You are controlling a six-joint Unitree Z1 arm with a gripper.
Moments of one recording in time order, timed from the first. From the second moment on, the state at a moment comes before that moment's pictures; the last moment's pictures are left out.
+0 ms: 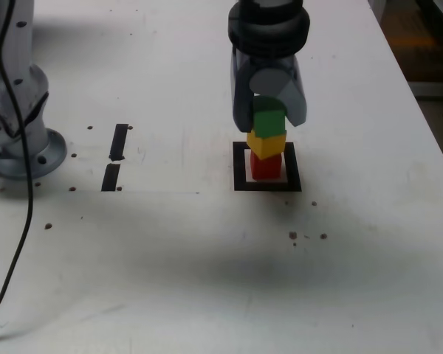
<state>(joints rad) -0.23 1.90 -1.56 1.23 0.13 -0.19</state>
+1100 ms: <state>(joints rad) -0.23 1.71 -1.52 1.39 0.21 -0.25</state>
